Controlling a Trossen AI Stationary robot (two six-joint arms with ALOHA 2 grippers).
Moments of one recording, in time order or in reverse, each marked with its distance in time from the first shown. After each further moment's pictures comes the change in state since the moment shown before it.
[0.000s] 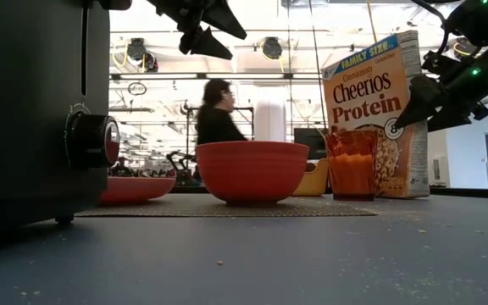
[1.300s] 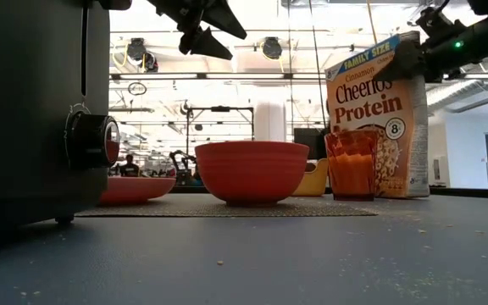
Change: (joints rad) left arm 0.000 0.000 0.000 0.000 0.000 -0.011; right arm 0.000 0.000 -0.001 0.548 0.086 -0.544
